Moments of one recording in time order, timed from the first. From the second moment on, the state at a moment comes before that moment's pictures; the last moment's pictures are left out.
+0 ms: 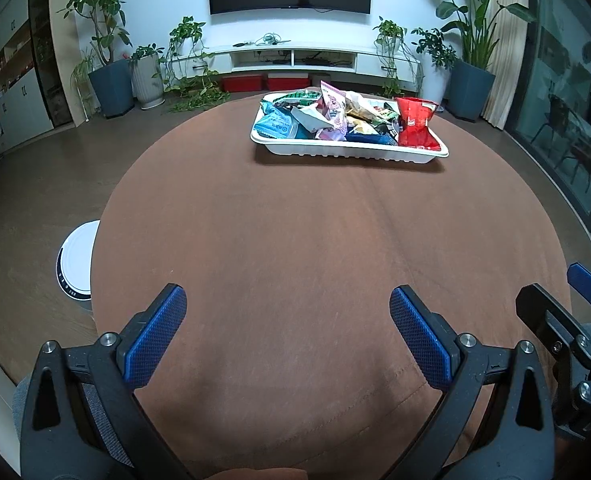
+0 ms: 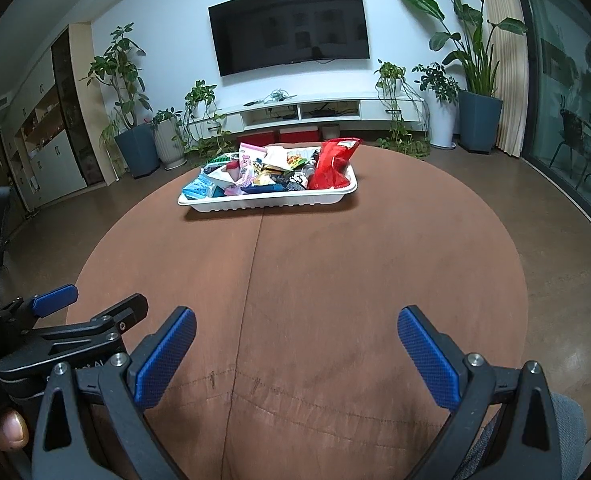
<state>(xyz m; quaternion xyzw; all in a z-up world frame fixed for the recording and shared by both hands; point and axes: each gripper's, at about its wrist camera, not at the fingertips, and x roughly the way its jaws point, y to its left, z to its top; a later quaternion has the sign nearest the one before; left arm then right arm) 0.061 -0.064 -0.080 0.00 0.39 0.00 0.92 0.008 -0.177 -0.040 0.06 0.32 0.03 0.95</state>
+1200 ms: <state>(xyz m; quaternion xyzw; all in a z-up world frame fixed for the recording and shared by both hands) 0.059 -0.067 -0.080 0.00 0.39 0.00 0.92 0.004 -0.179 -0.048 0.05 0.33 0.03 0.94</state>
